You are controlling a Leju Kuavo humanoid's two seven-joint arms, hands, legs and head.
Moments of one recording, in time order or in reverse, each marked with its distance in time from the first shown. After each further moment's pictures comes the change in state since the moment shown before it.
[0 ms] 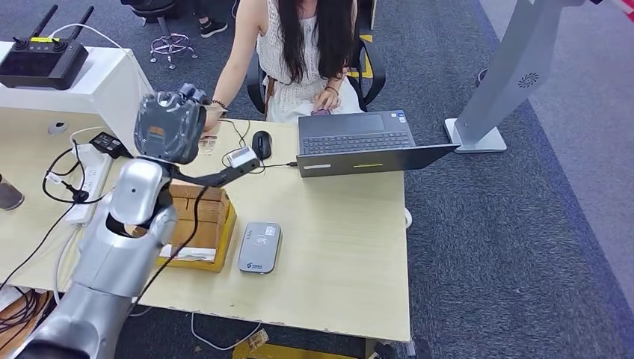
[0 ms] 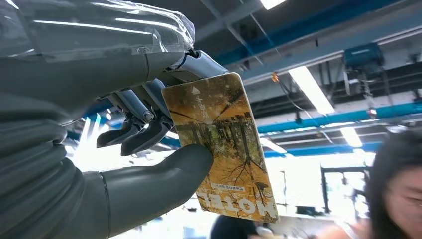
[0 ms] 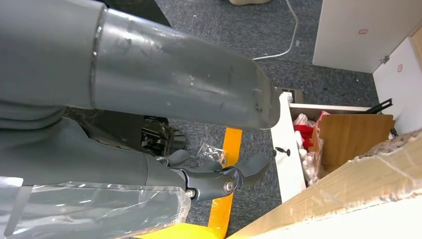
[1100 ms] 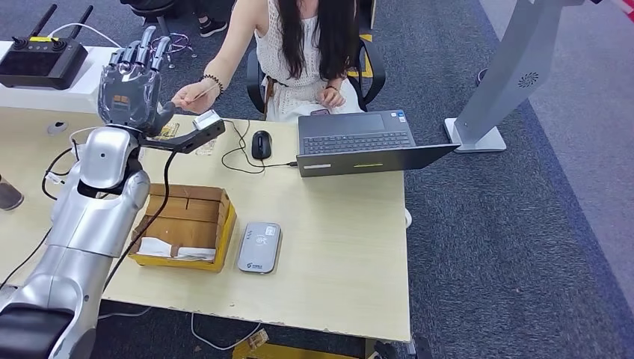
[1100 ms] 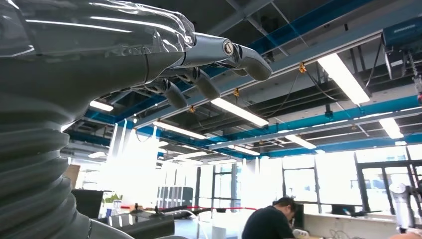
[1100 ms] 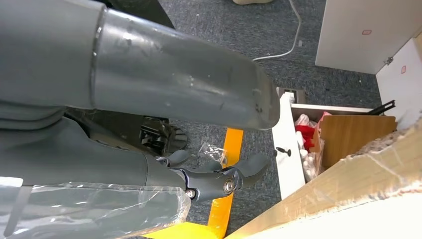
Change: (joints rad) left arm -0.118 0.037 0.084 0.227 0.021 0.078 -0.035; right arm -0.003 -0.014 0.036 0.004 -0.042 -0.003 0.008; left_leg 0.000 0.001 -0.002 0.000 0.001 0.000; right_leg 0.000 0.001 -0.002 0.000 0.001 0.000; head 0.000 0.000
